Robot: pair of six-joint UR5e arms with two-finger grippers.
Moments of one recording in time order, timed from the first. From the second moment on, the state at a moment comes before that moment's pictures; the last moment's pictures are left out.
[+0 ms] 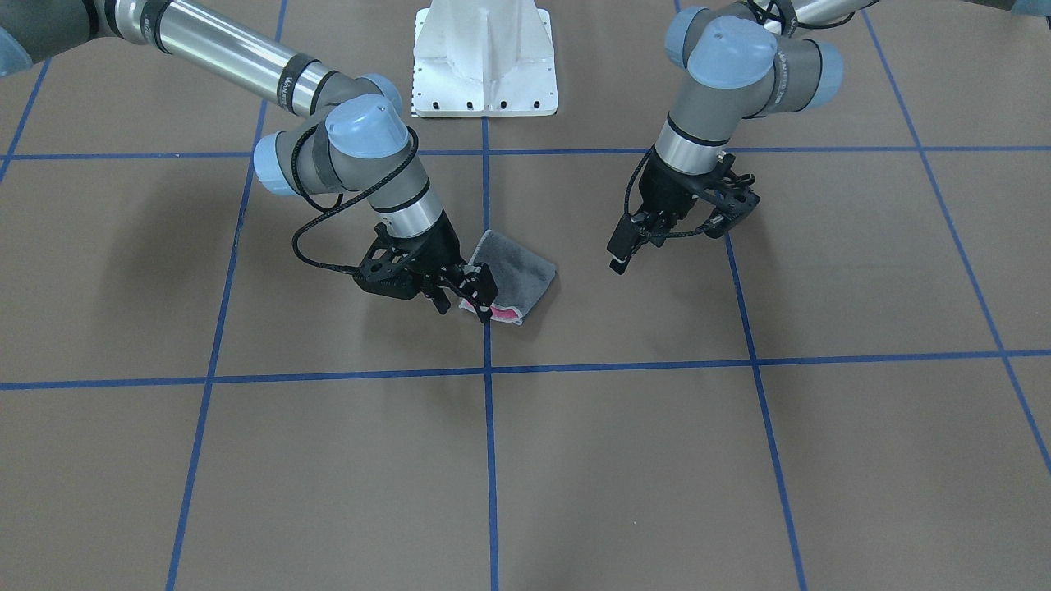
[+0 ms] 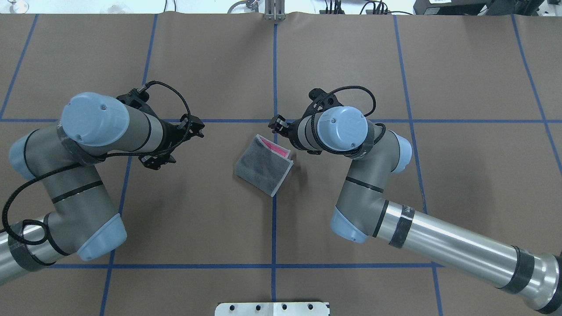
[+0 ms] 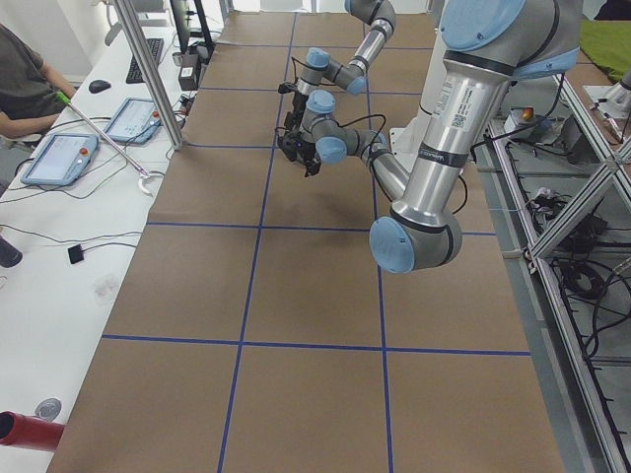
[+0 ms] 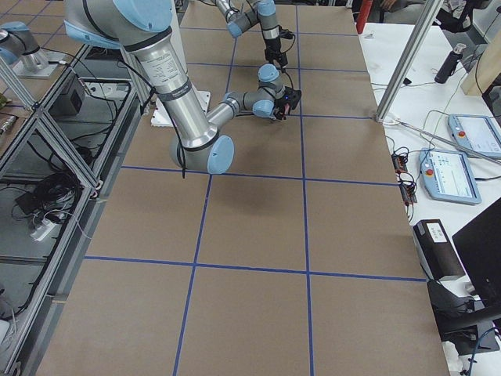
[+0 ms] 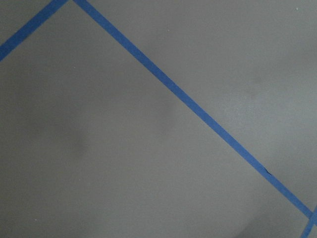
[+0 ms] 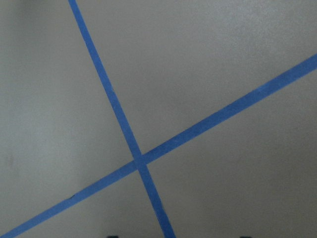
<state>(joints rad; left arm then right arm) -0.62 -1.96 -1.82 -1.90 -1.81 -1.89 0.52 -0.90 1.39 -0.94 1.68 1.76</state>
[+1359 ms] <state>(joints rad) -0.62 -1.96 -1.82 -1.90 -1.81 -1.89 0.50 -0.91 1.38 -0.92 1.68 1.71</state>
